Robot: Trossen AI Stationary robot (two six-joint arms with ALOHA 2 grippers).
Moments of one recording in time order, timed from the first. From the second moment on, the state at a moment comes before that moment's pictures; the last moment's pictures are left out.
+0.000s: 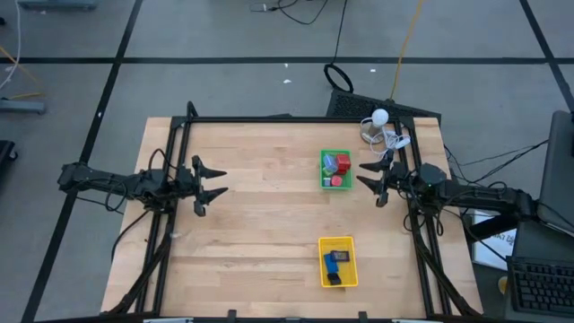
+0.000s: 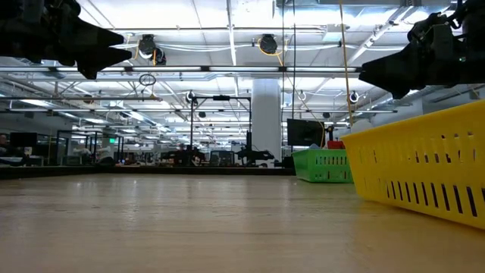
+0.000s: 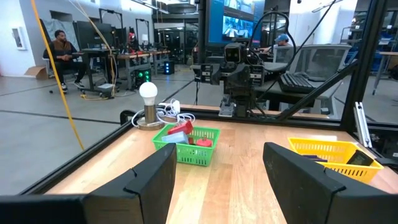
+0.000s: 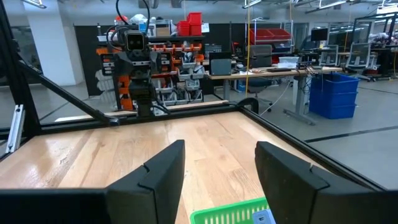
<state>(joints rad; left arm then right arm) -0.16 0.28 0.12 0.21 -0.32 -0.01 -0.18 0.20 0.02 0.26 0.05 0.04</state>
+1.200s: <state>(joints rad) -0.16 0.28 0.12 0.21 -0.32 -0.01 -0.18 0.20 0.02 0.26 0.05 0.04</state>
